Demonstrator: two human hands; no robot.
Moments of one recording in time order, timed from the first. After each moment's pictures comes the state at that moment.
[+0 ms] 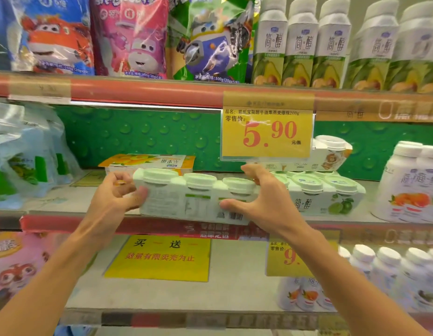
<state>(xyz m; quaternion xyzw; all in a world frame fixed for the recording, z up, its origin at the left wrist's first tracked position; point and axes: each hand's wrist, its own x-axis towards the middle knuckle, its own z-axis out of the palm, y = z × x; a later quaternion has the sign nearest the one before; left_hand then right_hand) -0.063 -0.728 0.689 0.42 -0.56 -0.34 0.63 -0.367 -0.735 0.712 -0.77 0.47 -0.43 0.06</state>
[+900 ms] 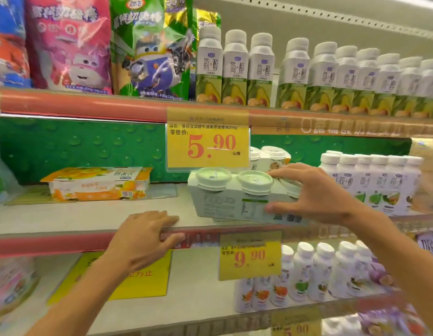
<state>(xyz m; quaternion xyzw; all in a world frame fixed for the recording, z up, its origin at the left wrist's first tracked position) -0.179 -0.749 0.662 0.55 -0.81 0.12 0.18 -0.527 -0.680 0.772 -0.81 0.51 -0.28 -0.09</state>
